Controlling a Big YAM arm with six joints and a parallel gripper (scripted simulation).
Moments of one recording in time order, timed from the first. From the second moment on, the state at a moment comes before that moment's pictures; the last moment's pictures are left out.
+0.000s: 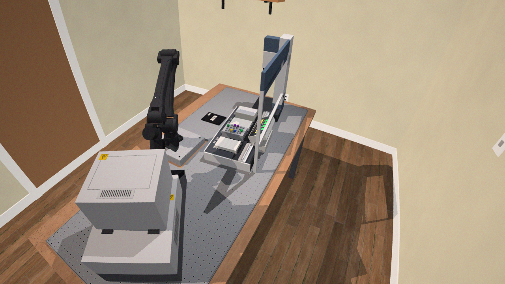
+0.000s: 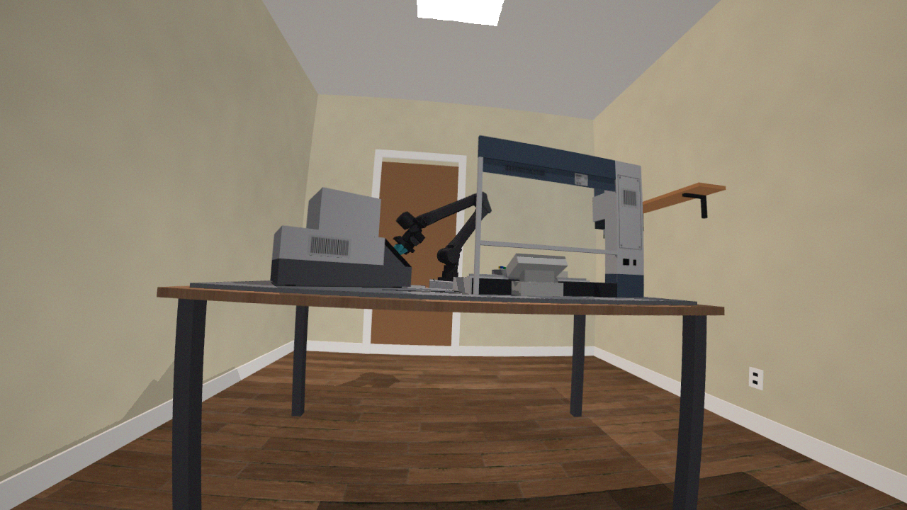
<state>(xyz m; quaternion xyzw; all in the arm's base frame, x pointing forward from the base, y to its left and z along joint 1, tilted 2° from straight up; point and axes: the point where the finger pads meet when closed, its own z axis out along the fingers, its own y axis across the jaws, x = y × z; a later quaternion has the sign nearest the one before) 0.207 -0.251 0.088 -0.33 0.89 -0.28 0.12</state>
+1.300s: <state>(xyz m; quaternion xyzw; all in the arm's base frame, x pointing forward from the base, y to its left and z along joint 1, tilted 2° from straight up) 0.207 -0.251 0.088 -0.34 0.89 -0.28 0.11</state>
